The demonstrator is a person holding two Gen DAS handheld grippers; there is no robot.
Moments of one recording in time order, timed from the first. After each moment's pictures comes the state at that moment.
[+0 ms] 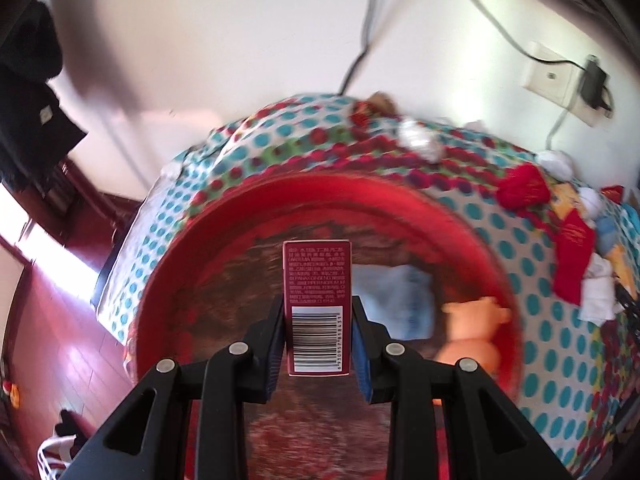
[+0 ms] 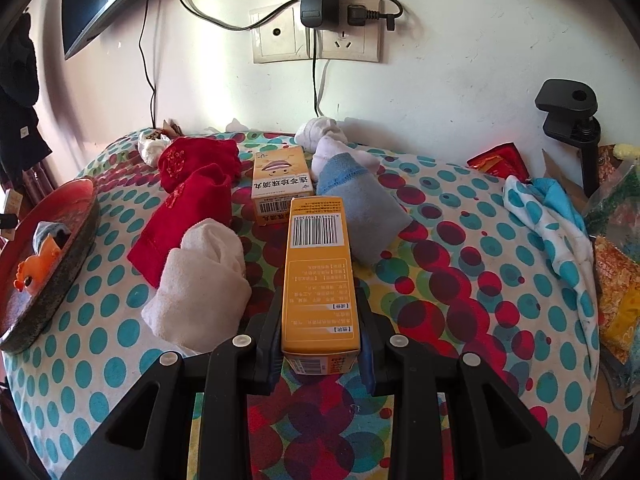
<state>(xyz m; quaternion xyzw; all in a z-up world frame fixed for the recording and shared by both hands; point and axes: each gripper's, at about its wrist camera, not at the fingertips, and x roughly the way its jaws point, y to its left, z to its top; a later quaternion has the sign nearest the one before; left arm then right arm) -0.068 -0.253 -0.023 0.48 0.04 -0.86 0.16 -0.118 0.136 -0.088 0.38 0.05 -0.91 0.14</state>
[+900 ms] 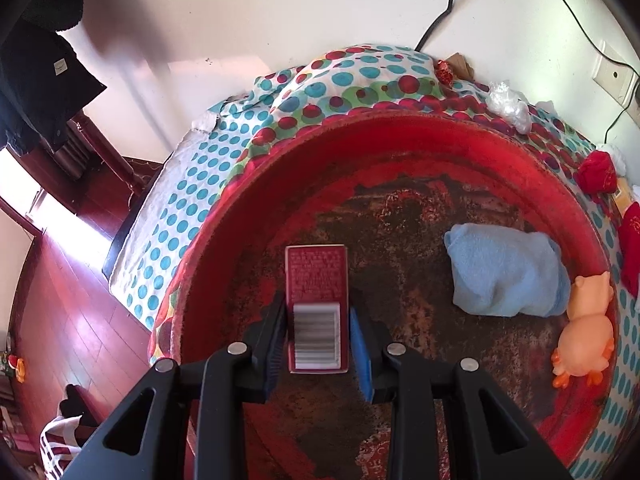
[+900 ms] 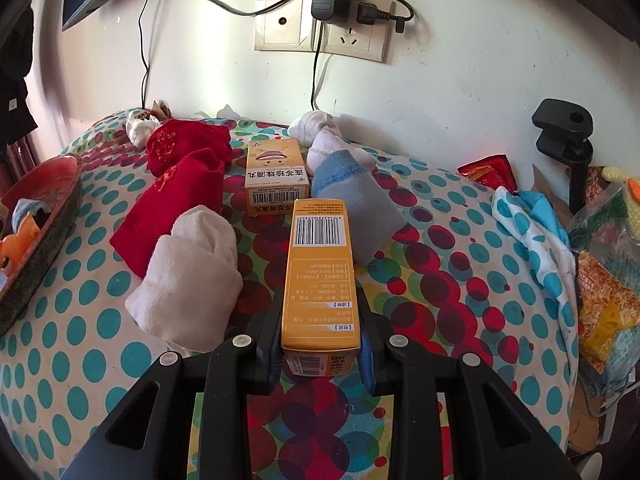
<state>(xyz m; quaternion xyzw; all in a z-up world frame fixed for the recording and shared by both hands) -0.053 -0.333 -0.071 0.52 0.05 -0.83 0.19 -0.117 0.123 -0.090 0.38 0.10 -0.91 0.10</state>
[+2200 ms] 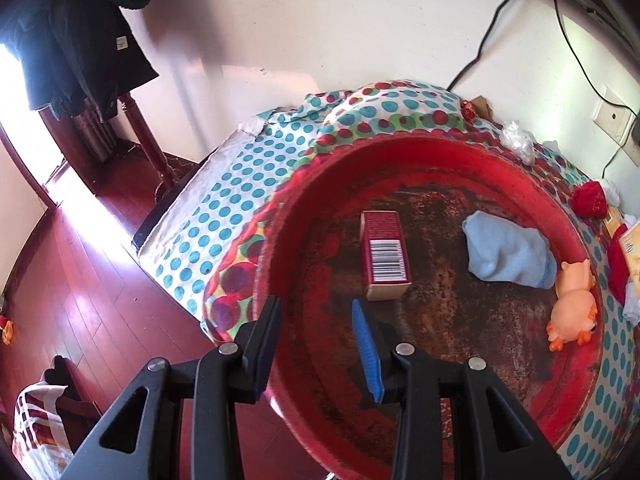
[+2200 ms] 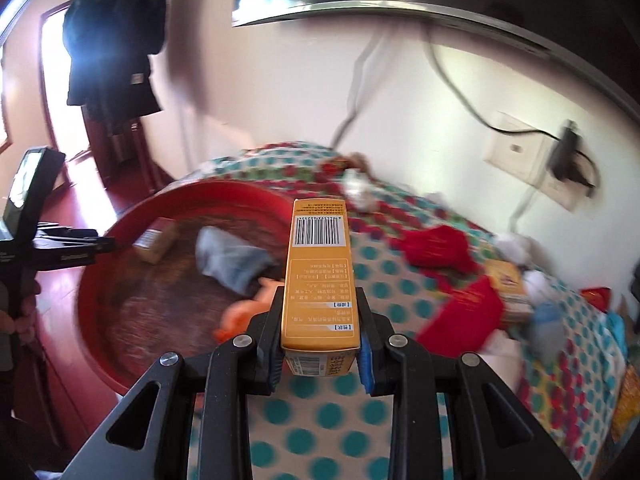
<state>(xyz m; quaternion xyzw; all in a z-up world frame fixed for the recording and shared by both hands) 0.025 -0.343 -0.045 0.46 0.09 -0.85 0.24 -0.017 -0.081 -0.010 0.33 0.14 -0.88 0.31</state>
